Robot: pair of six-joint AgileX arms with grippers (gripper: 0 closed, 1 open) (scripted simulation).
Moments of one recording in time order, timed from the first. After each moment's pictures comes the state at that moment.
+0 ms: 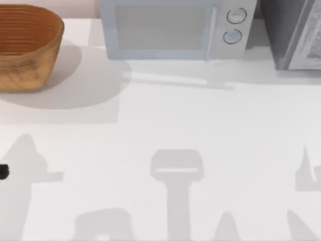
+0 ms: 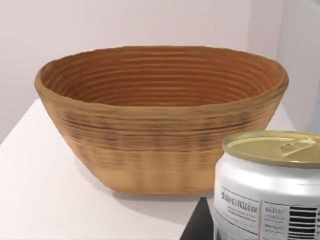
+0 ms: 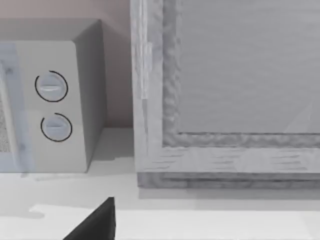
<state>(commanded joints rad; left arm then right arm) 0.00 0.18 0.17 -0.10 -0.03 0.02 0.00 0.00 0.00 0.00 0.00 0.00</state>
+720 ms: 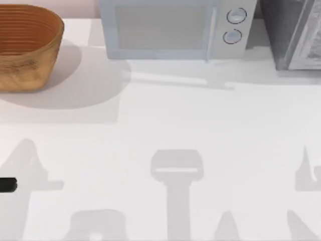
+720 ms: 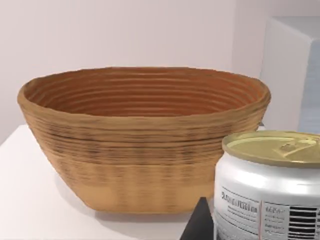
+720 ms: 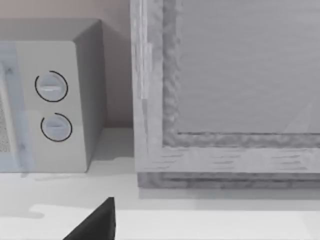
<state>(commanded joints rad) 0.00 0.00 0.00 0.00 0.00 0.00 0.00 0.00 0.00 0.00 0.00 0.00</state>
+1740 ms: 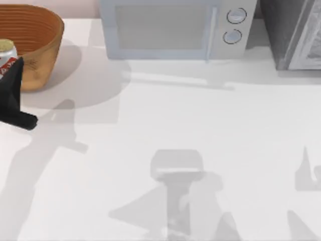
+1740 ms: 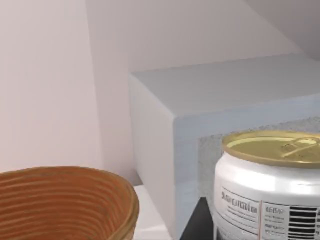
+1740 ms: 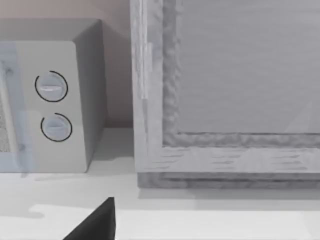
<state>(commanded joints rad) -0.05 0.79 0.33 0.46 0.31 0.04 0.00 0.00 0.00 0.00 0.00 0.00</state>
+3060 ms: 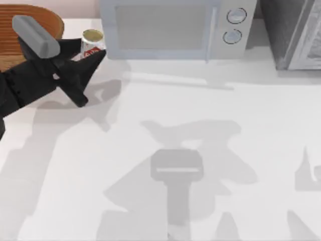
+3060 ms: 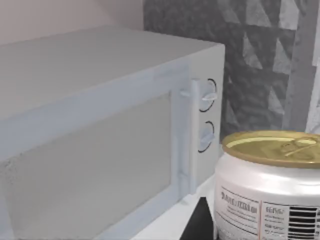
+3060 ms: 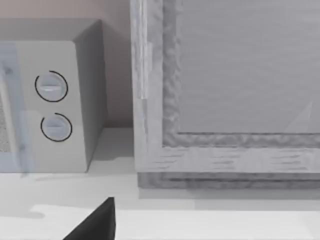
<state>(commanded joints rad) -0.12 1.66 0.64 0.97 0.78 0.06 0.00 0.00 0.00 0.00 0.00 0.00</state>
